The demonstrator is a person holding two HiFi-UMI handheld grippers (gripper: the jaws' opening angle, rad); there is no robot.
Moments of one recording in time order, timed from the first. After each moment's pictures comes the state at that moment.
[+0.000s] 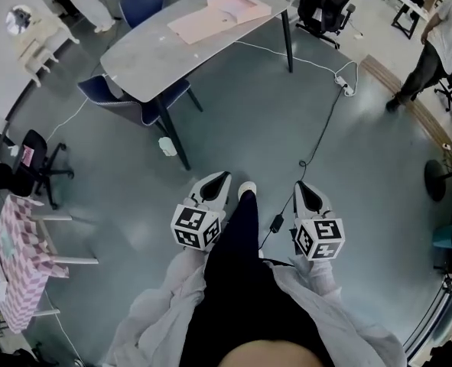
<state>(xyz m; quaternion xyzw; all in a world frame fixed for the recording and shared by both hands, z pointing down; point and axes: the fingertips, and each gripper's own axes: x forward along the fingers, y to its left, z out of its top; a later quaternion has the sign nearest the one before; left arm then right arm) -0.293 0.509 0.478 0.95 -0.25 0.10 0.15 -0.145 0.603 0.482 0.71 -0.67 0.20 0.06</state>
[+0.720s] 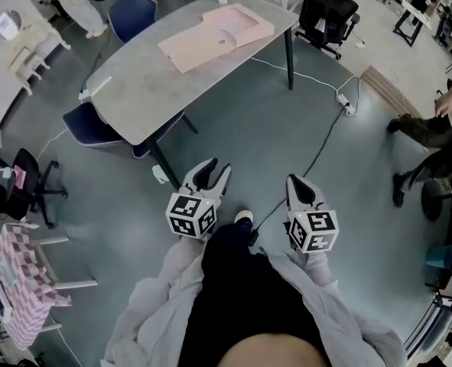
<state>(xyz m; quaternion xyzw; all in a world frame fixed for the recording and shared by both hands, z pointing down) -0.203 0.283 0.459 0.95 -0.26 0.09 0.16 -0.064 0.384 0.465 0.70 -0.69 0.19 0.08</state>
